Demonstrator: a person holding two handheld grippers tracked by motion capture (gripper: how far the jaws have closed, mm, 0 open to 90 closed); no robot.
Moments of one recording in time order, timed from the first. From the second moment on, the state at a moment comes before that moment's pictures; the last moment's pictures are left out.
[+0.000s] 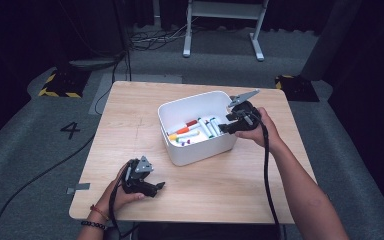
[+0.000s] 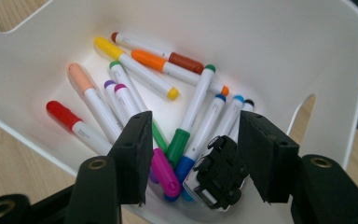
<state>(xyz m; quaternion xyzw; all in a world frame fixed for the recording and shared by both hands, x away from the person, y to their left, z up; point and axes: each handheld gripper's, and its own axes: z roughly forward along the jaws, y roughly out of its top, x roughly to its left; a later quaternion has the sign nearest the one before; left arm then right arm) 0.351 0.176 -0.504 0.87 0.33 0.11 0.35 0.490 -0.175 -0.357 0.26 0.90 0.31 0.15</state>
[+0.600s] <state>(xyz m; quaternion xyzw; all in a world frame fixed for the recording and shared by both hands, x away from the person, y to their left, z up) 0.351 0.176 -0.504 0.87 0.33 0.11 0.35 0.467 -0.189 -0.341 0.25 0.88 0.36 0.19</state>
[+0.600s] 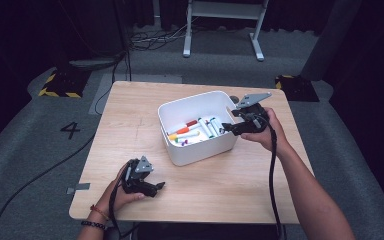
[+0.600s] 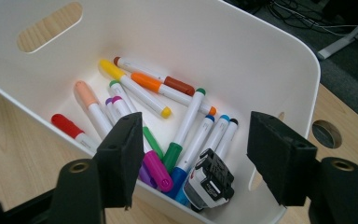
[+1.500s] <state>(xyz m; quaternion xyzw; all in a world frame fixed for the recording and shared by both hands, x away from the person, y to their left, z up) 0.351 0.176 -0.504 0.87 0.33 0.11 0.35 0.427 -0.233 -0.346 0.25 0.87 0.37 0.22</state>
